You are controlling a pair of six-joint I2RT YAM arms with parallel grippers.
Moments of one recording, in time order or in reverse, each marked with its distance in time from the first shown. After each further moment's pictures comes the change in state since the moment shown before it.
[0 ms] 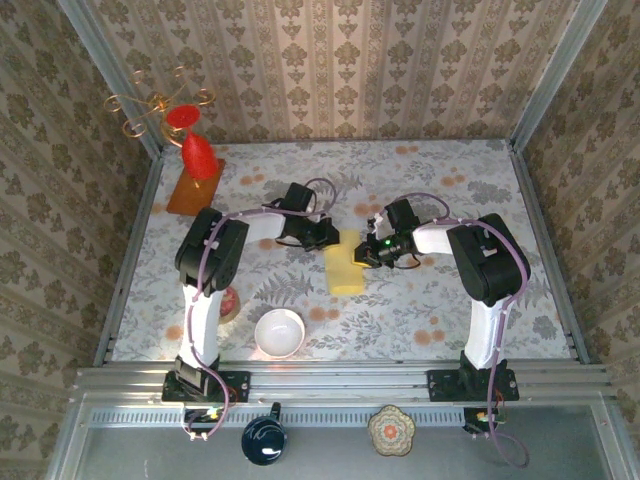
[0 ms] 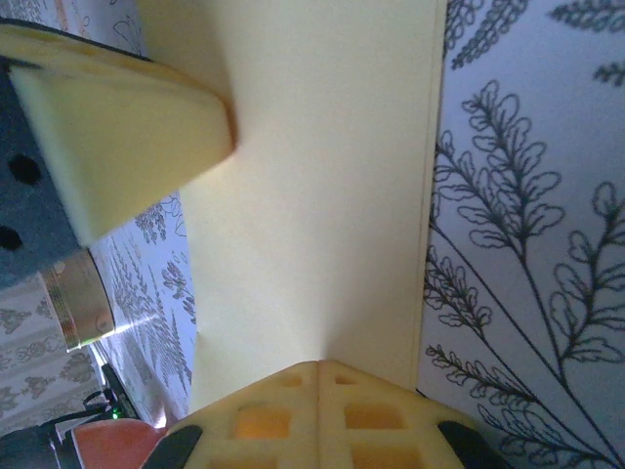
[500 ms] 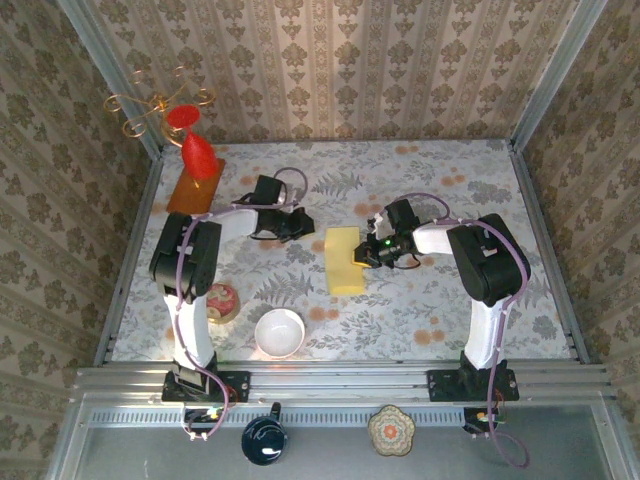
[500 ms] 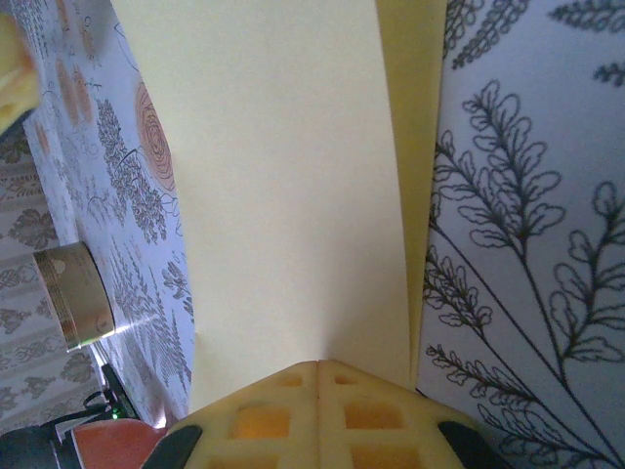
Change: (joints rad) left arm 0.099 -0.154 -0.085 -0.014 -0.030 0.052; right arm -0.001 -0.002 -0.003 0.003 0.000 0.000
